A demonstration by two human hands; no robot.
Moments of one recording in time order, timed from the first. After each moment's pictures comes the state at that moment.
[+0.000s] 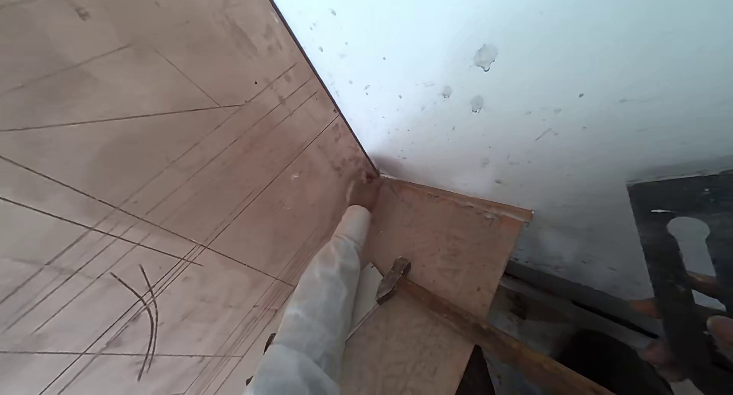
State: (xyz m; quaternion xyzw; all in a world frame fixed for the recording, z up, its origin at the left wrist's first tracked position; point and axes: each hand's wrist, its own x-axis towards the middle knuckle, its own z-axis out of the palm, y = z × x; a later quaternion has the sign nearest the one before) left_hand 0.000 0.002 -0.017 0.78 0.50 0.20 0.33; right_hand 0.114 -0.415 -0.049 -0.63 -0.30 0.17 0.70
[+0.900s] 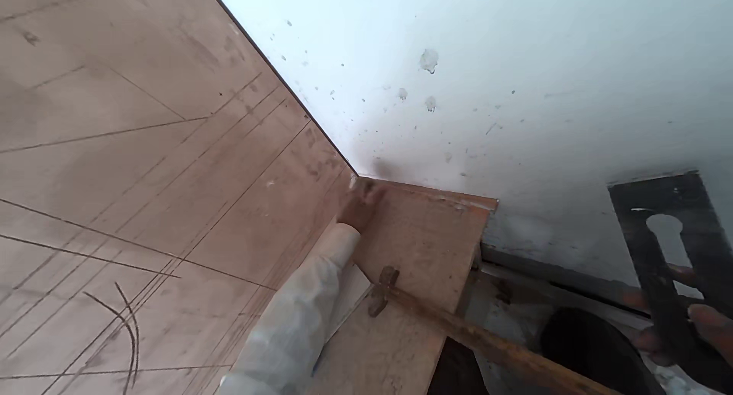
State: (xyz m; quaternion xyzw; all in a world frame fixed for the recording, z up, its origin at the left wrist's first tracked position) left_hand -0.009 -0.043 -0.020 0.88 0.37 0.12 0.26; right_hand 0.129 -0.450 -0.078 -0.61 -0.27 0.18 0.72
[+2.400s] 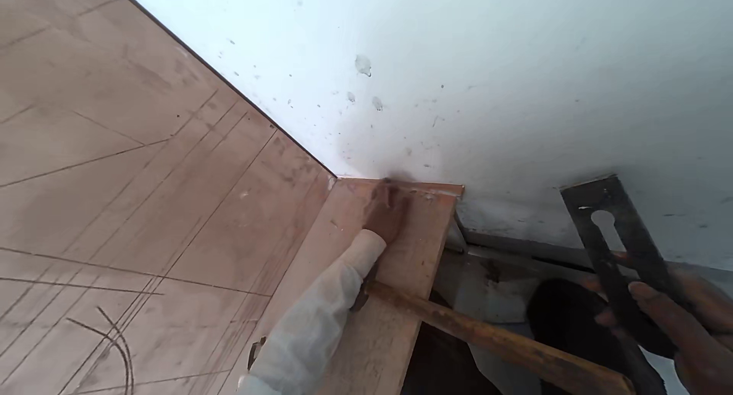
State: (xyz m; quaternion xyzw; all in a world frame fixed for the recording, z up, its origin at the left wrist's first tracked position) left_hand 0.038 -0.114 -0.052 0.88 0.37 0.08 0.29; right_hand 0.126 -0.473 -0.113 -0.66 -0.24 0.16 0.69
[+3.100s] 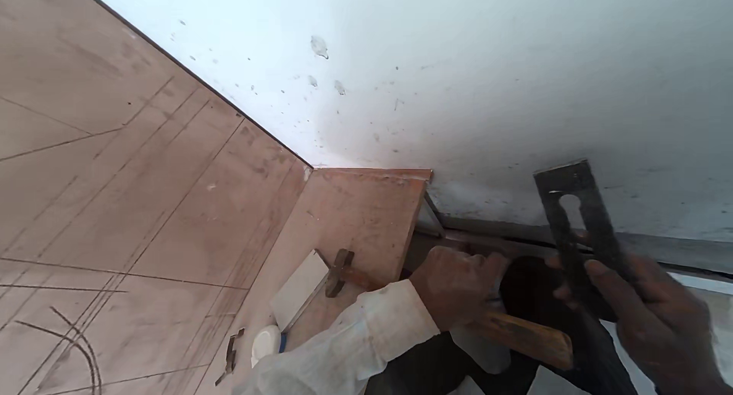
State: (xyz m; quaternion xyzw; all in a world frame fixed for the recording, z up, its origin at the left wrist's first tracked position) left_hand 0.024 -0.284 -0.031 0.99 -0.08 0.00 0.14; right_hand 0.123 -0.488 -0.133 -0.66 -0.25 0.11 0.70
